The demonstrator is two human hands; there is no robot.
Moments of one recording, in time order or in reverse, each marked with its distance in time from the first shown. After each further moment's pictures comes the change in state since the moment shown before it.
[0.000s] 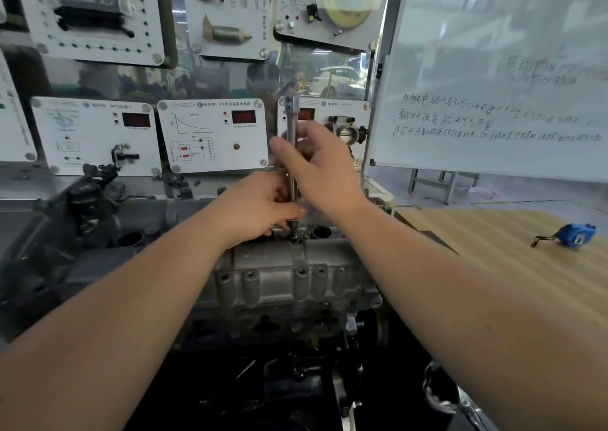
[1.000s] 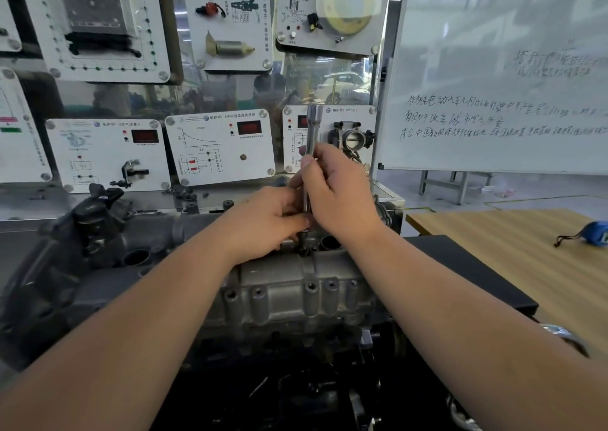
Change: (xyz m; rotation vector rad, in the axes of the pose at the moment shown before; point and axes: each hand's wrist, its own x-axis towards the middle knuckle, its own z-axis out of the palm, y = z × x) left_hand -0.001 0.001 -0.002 0.092 -0.047 0.039; right_hand -0.012 0.019 0.000 -0.080 0.099 -0.036
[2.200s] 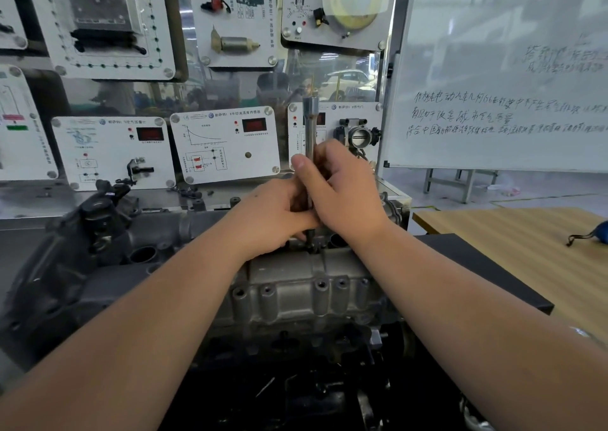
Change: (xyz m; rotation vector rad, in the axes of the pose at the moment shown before) left_hand 0.001 -0.001 0.000 -0.016 0.034 0.020; right_hand -0.001 -0.001 0.004 -0.063 0.027 -0.060
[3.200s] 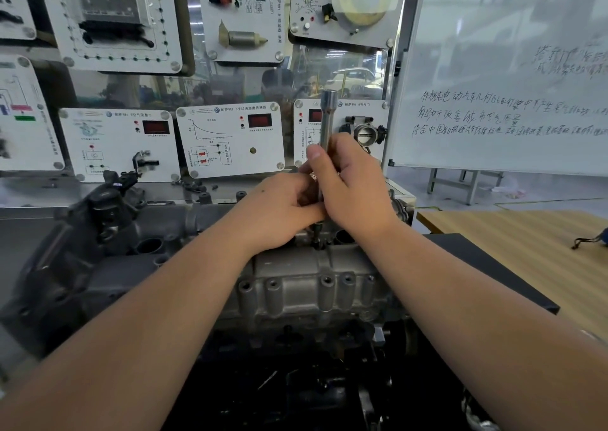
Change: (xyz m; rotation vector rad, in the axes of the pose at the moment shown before) left_hand -0.006 0.011 -0.001 0.073 0.058 0.021; right_hand 0.000 0.000 -0.001 0.035 -0.019 0.009
